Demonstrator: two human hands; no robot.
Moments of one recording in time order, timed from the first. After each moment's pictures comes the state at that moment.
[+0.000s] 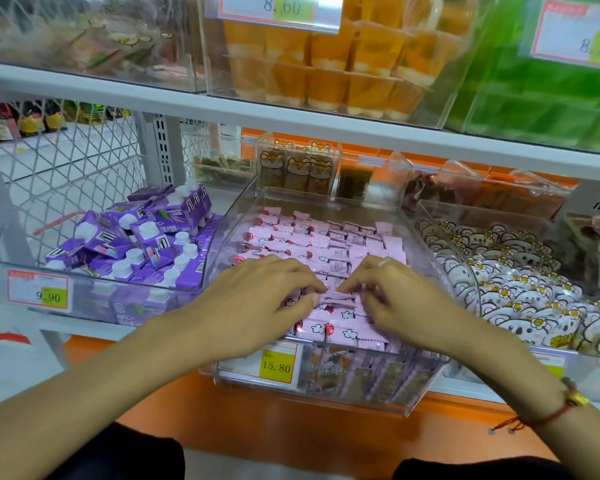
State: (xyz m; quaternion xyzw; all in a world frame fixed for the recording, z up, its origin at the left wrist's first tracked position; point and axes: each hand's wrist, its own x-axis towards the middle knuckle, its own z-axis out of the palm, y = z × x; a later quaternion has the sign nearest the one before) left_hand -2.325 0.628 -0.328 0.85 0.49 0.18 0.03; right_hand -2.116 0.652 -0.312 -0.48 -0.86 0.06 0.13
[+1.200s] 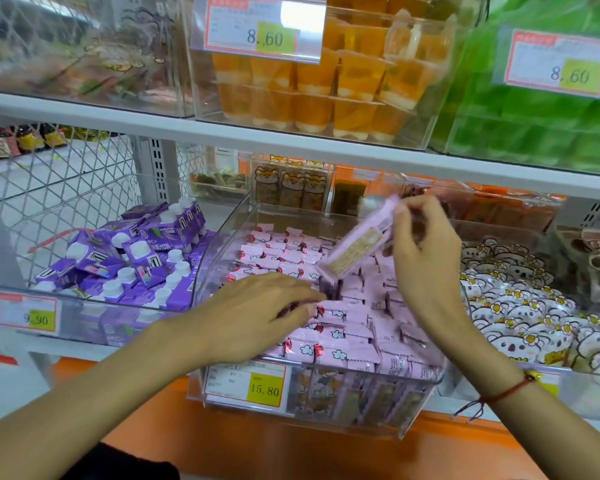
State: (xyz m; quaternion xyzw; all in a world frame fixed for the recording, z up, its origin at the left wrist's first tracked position) left_hand -2.320 0.643 -0.324 0.87 0.47 0.13 0.07; right_hand -2.121 0.675 -0.291 -0.46 -0.65 0.06 0.59
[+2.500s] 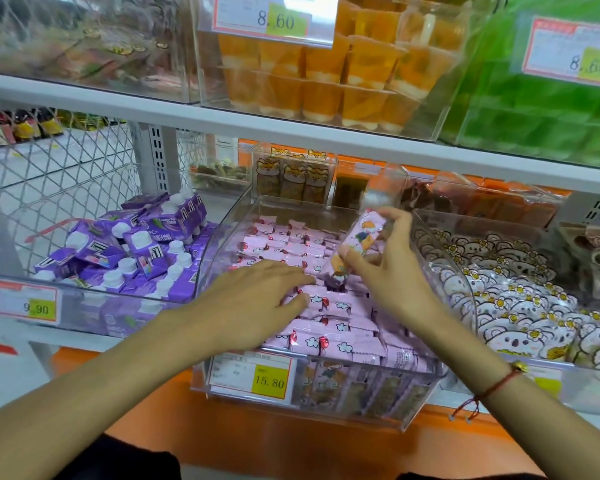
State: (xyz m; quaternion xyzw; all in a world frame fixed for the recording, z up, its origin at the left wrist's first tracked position) left_hand -2.323 0.652 -0.332 0.84 0.53 0.12 0.06; right_hand -2.129 0.673 -0.310 -0.47 -0.72 0.25 0.45
